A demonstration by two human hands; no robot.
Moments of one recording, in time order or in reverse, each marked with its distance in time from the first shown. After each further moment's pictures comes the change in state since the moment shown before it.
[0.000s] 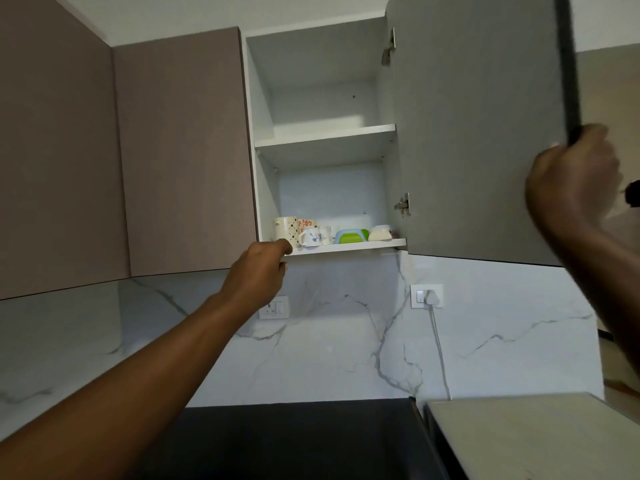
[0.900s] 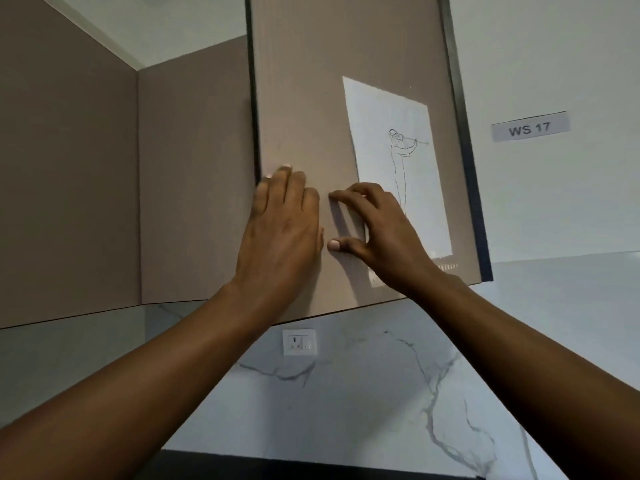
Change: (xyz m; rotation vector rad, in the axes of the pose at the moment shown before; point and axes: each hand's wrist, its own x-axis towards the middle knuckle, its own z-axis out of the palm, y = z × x) left_hand 0.090 0.026 0.030 0.609 0.429 0.127; right_hand -0.105 -0.060 0.230 0.523 -0.595 -0.801
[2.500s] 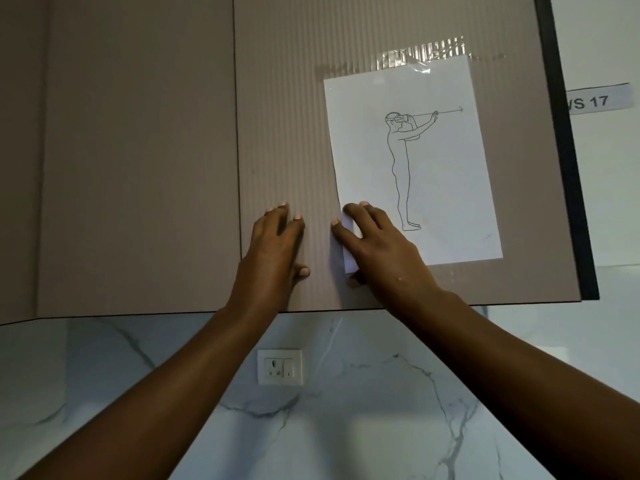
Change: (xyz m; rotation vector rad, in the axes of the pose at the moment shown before) left_hand 0.002 -0.033 0.269 -0.603 -0.093 -0.152; right_hand 0.022 0.108 0.165 -0.575 -0.195 -0.043
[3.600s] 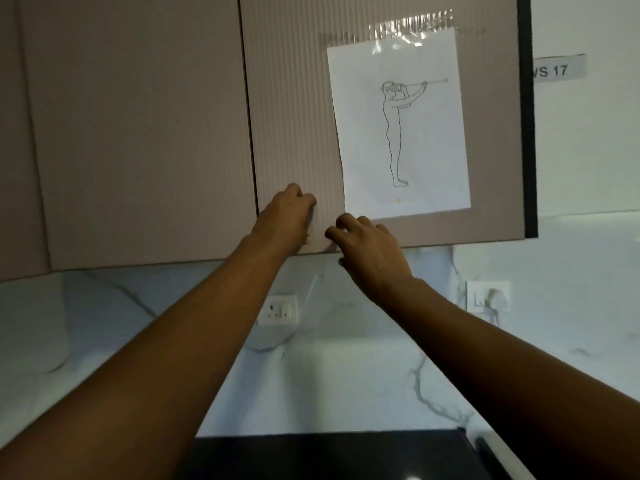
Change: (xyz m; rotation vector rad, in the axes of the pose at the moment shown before) left_hand -0.009 0.000 -0.029 0.048 -0.340 0.042; right_hand -0.048 -0.071 -0.025 -0.014 -0.199 0.085
